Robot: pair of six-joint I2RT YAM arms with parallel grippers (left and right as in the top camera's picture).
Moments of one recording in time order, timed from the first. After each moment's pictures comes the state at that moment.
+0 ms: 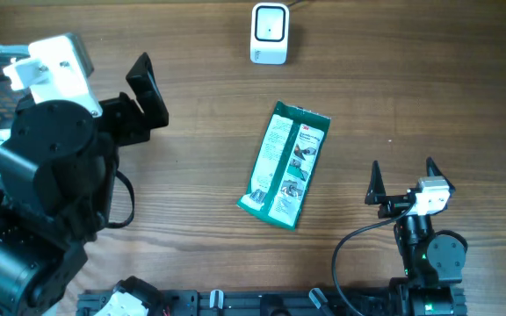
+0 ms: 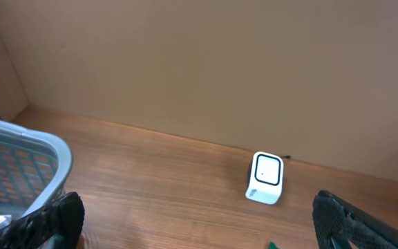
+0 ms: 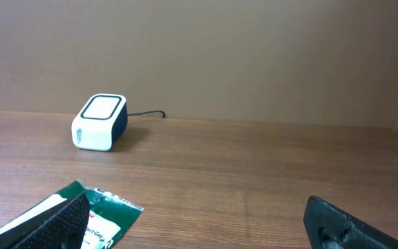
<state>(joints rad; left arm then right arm) -0.51 1.08 1.72 -0.99 -0.57 -0.38 0.02 0.01 0.01 0.00 -0.03 -0.03</state>
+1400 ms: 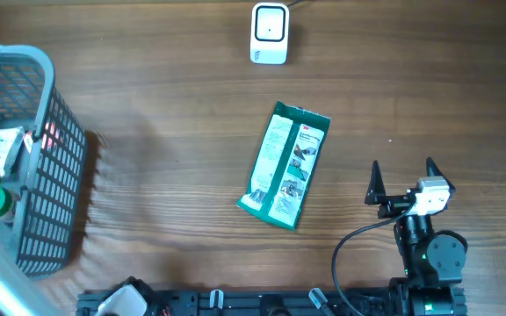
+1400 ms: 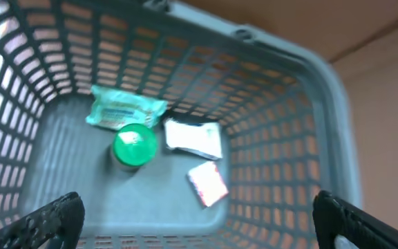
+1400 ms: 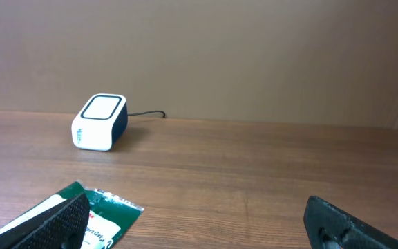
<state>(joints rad) 0.69 1.29 1.72 -1.25 -0.32 -0.94 0.02 0.01 0.01 0.00 -0.03 -0.03</state>
